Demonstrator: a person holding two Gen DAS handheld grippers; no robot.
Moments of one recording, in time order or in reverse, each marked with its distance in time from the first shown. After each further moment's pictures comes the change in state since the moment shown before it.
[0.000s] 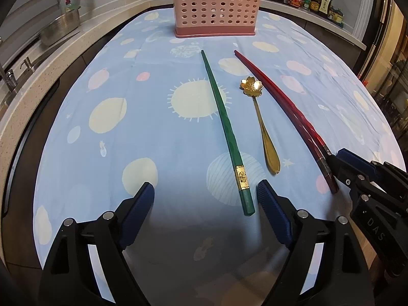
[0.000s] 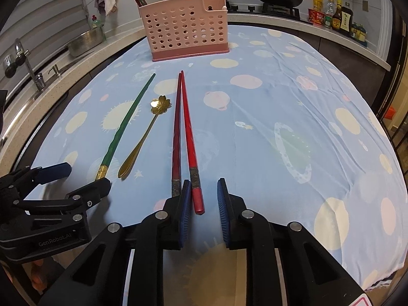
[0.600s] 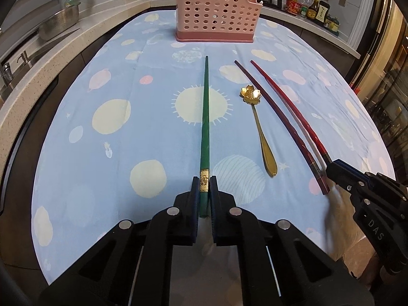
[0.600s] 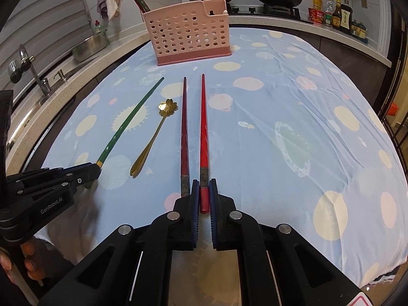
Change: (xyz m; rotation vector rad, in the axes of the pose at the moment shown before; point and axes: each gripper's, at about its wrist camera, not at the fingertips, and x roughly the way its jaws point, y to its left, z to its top) left arm -0.010 0.015 0.002 -0.028 -0.008 -0.074; right arm -0.017 0.000 -0.003 0.022 -0.015 0.036
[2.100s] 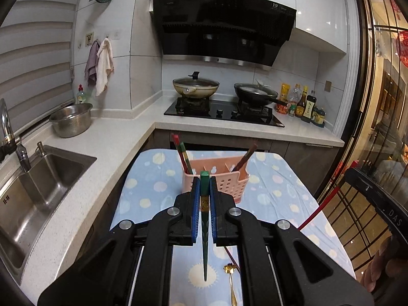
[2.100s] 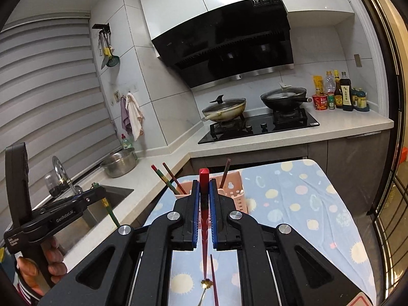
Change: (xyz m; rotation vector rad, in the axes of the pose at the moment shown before) left arm -0.182 0.004 0.191 -0.006 -0.520 -0.011; right arm -0.153 -0.014 0.198 0.083 -0.528 0.165
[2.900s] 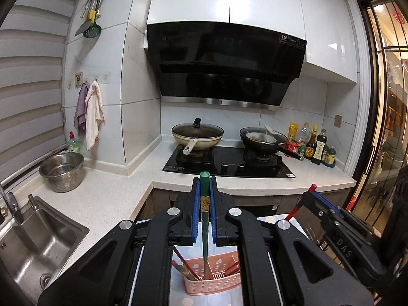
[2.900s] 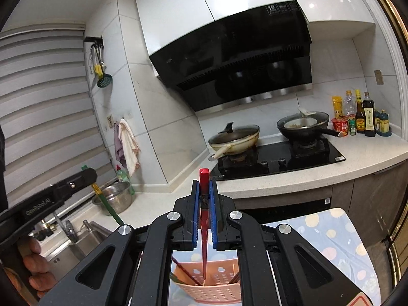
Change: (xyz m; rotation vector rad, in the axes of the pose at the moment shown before) left arm 0.089 0.002 0.144 0.018 -0.166 0.019; right arm 0.158 0.012 0.109 -0.007 -0.087 0.015
